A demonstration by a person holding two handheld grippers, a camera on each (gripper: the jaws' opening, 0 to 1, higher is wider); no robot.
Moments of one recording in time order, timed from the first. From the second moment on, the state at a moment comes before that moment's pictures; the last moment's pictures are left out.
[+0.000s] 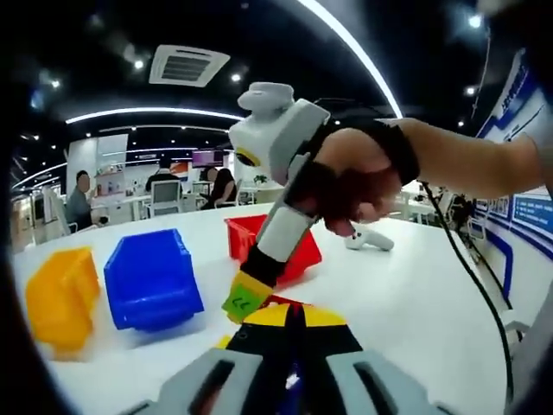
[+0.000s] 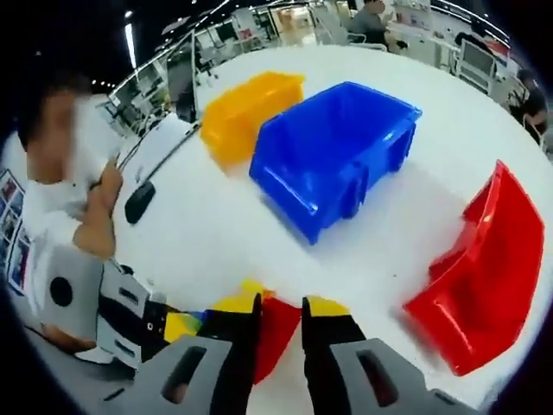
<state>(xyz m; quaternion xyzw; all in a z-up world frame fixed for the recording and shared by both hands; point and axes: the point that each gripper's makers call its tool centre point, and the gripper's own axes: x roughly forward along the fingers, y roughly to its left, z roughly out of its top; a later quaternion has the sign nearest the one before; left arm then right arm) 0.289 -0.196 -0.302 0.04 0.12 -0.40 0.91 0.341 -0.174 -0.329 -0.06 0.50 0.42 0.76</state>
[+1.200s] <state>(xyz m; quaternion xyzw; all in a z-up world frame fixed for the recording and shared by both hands) 0.290 -0.197 -0.301 0.03 0.12 -0.38 0.92 0.488 -0.299 -0.256 0.15 0.19 0.28 0.93</state>
